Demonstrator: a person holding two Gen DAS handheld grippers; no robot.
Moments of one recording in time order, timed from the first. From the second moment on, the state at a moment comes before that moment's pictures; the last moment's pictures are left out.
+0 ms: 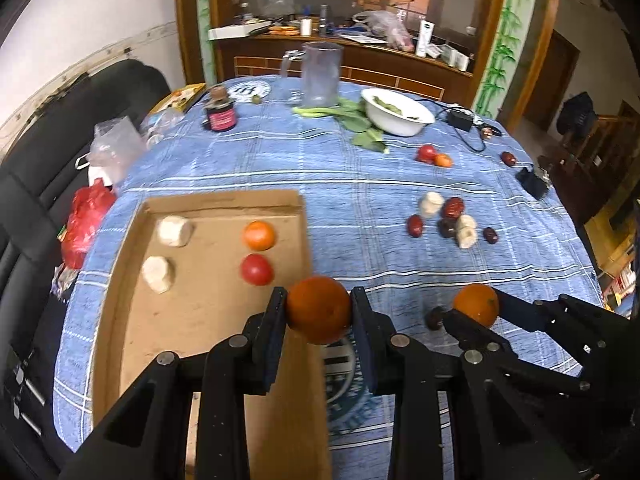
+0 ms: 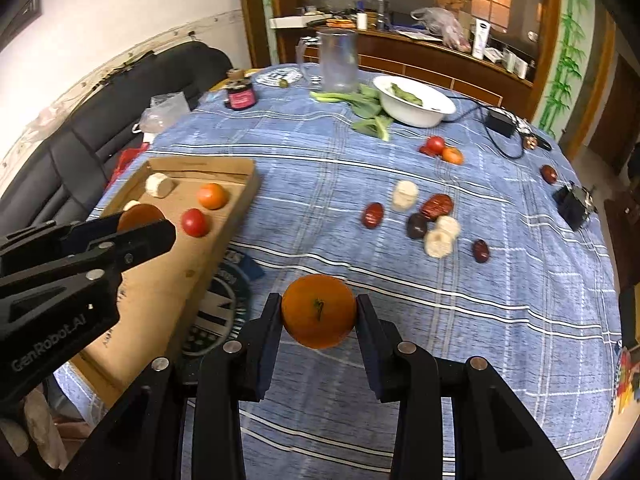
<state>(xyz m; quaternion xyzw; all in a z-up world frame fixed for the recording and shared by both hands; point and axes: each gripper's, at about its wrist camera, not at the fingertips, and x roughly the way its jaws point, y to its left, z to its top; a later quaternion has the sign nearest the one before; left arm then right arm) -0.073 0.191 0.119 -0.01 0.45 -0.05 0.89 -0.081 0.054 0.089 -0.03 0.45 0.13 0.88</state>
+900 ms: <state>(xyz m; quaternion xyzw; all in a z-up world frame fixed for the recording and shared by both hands) -0.042 0.347 0.053 -0.08 0.51 0.03 0.86 -0.043 0.182 0.061 -0.02 0.50 0.21 0.84</state>
